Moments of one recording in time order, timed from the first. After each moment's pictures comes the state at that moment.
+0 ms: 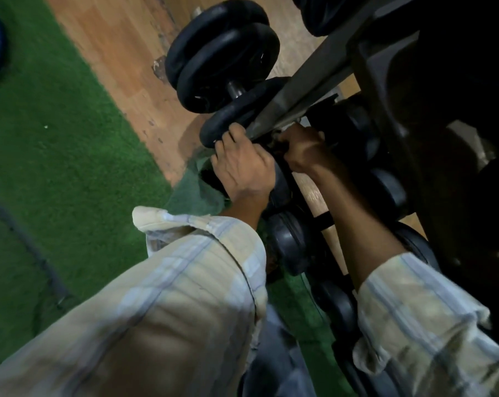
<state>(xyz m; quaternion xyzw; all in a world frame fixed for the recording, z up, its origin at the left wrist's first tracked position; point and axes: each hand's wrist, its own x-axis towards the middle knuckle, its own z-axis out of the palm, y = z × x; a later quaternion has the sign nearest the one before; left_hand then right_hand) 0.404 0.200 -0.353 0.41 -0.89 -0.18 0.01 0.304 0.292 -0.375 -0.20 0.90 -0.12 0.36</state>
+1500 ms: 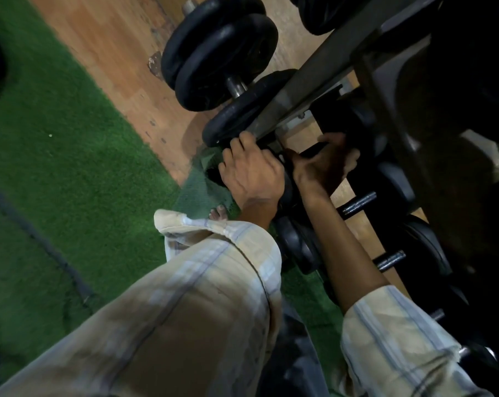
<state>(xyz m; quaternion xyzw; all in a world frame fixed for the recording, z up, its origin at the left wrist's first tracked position) 0.404 0.200 -0.349 0.39 -0.91 -0.16 -0.04 0.357 0.282 -0.362 0.26 0.91 -0.29 0.14</state>
